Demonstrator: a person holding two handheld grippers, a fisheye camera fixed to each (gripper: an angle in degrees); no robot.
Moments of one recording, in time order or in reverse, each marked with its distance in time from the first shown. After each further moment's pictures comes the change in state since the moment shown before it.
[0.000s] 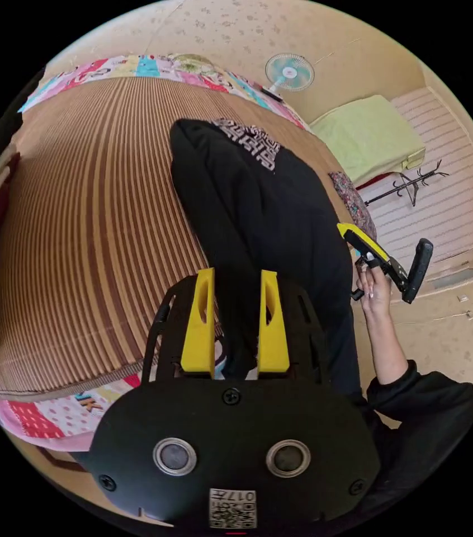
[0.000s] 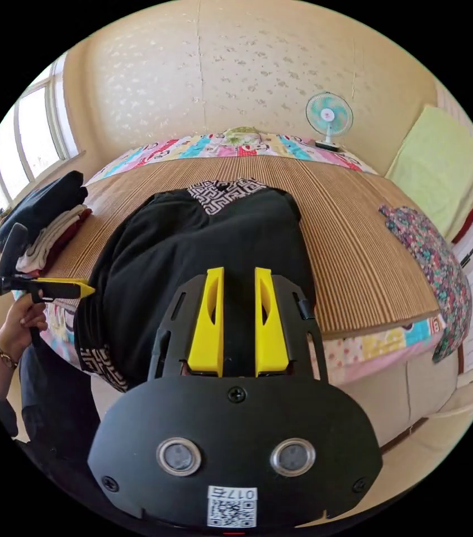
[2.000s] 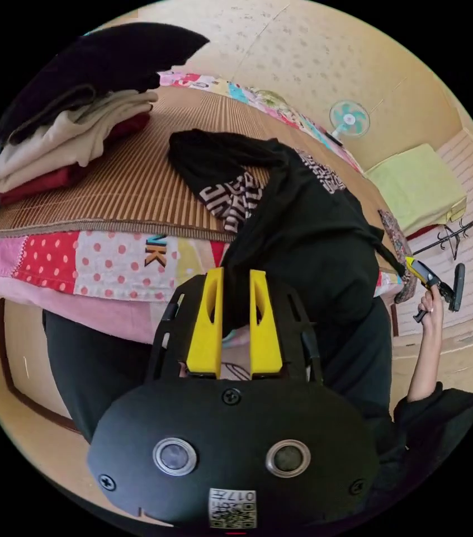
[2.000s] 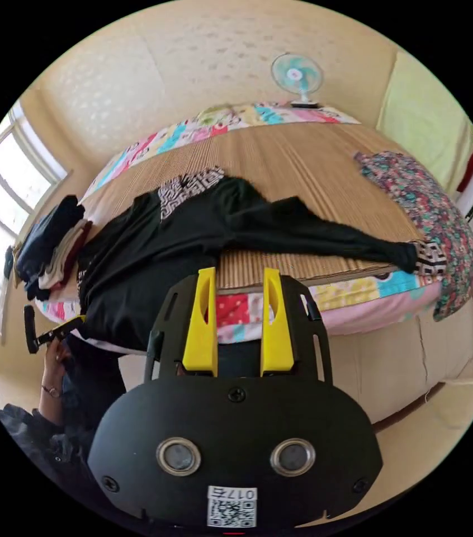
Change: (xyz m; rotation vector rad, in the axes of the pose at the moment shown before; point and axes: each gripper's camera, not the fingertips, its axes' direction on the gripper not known) left arm -0.058 0.152 -0.050 0.042 -0.160 -0.239; right arm 0.079 0.001 -0.041 -0.207 -0.131 0.106
